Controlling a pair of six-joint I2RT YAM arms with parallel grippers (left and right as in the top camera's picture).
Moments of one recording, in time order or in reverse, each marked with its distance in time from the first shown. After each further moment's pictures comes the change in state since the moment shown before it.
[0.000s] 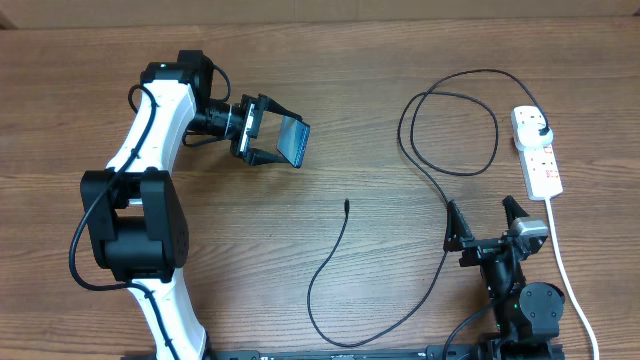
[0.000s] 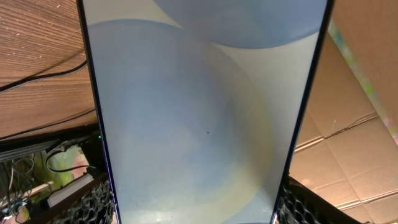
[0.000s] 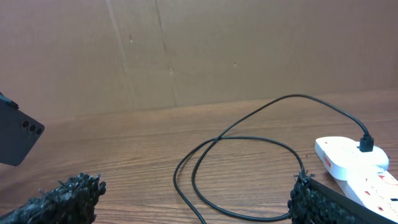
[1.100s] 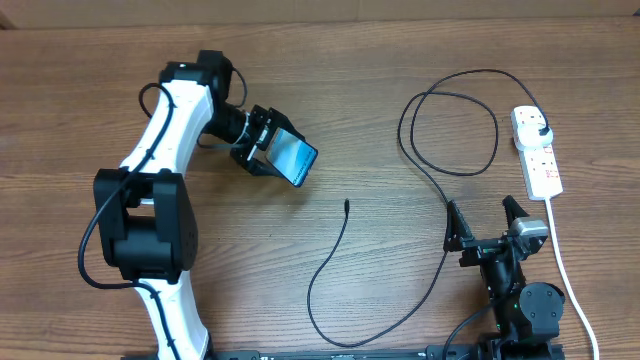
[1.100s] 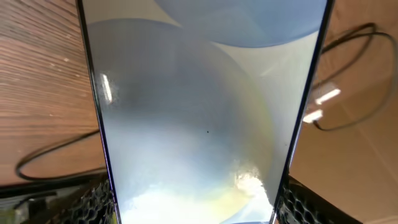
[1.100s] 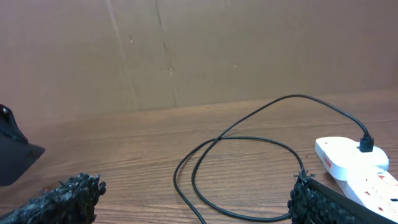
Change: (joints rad) left arm -0.072 0.000 0.000 0.001 -0.328 0.000; right arm 0.000 0.000 0.000 0.003 0.000 0.000
